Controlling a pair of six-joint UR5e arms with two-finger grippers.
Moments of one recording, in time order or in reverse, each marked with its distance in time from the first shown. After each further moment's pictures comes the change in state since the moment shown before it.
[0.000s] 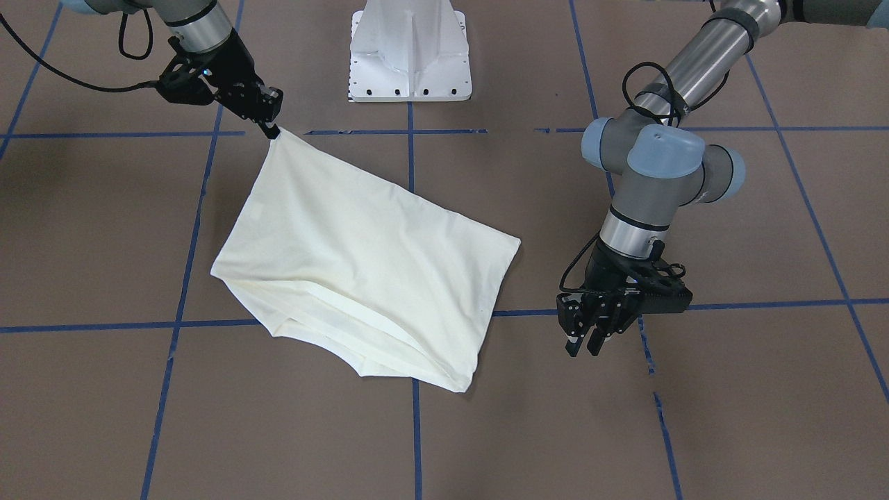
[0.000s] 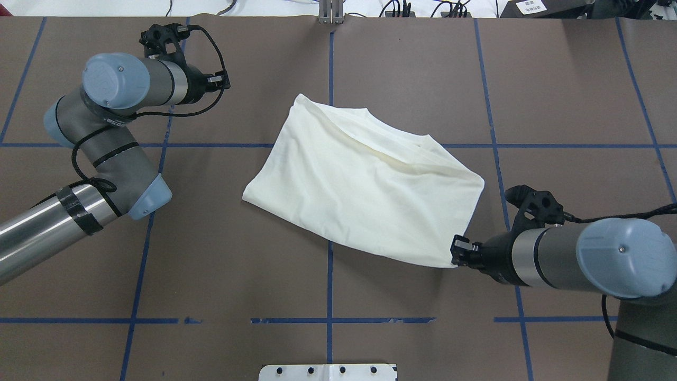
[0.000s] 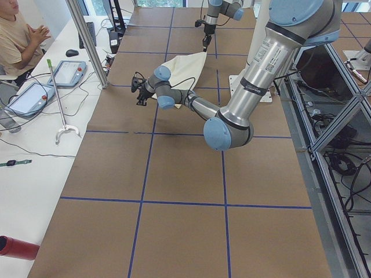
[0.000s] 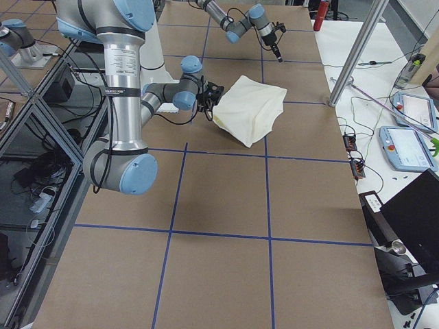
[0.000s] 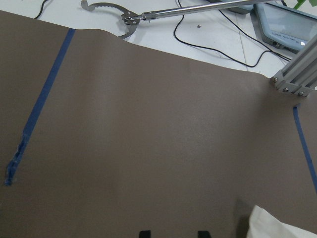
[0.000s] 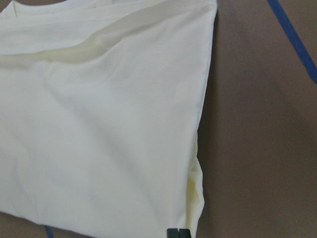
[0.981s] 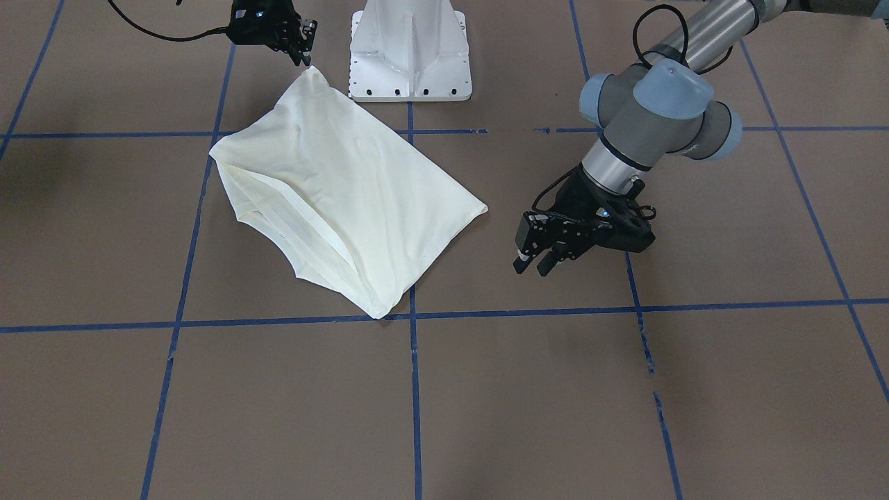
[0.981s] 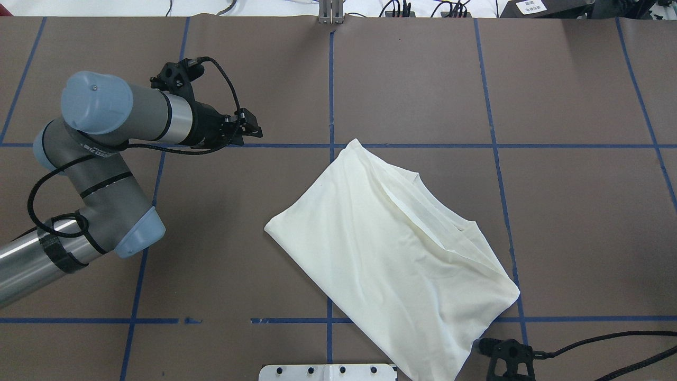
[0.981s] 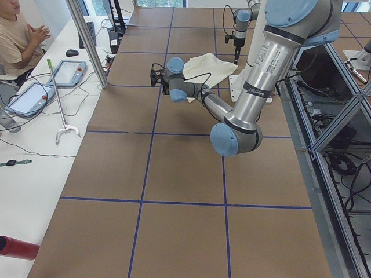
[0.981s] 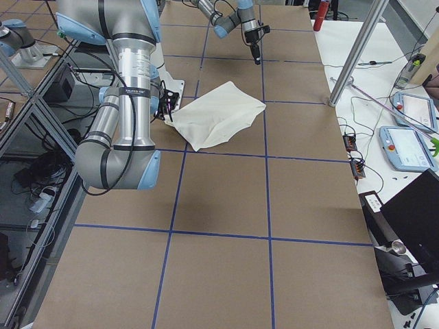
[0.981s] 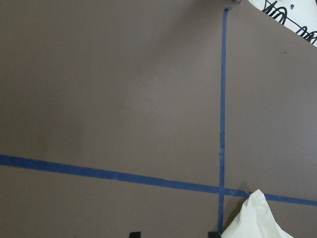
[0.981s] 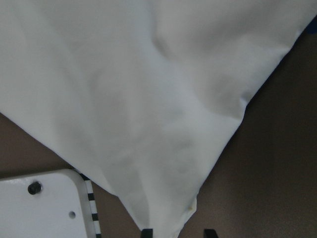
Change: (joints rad) left arm 0.086 0.089 -0.238 0.009 -0.272 -0.255; right arm -0.499 -0.075 -0.006 -0.002 -0.330 0.111
